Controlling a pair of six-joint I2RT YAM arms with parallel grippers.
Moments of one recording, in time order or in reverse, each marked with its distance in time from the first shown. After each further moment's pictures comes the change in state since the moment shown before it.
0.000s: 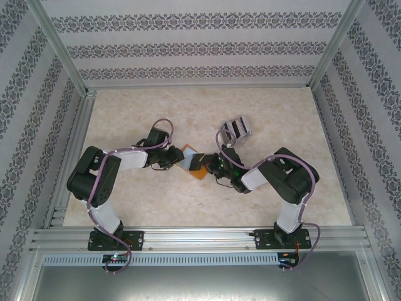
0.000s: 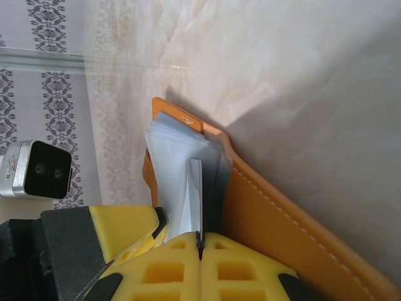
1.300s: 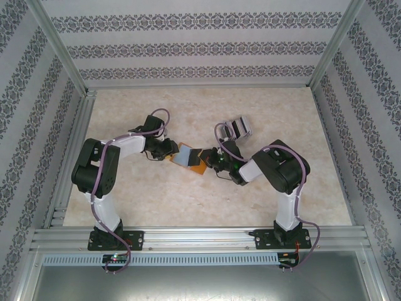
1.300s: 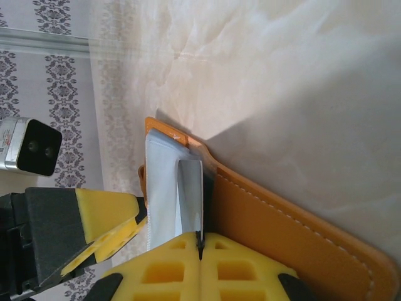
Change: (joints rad) left arm 0.095 0.098 0.233 -0.319 0.001 0.179; right arm -0.092 0.129 0.114 0.018 -0.165 -0.080
